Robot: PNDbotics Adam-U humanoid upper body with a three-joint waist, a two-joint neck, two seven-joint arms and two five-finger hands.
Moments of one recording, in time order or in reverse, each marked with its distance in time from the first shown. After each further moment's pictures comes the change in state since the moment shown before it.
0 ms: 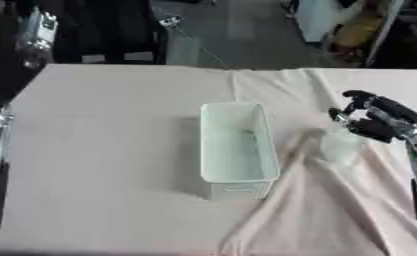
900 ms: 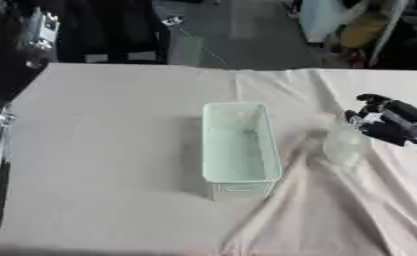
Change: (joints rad) left arm 0.000 0.000 0.000 0.000 0.000 0.002 -0.004; right arm 0.026 -0.056 -0.006 0.002 -0.018 0.001 -0.004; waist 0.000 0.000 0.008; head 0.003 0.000
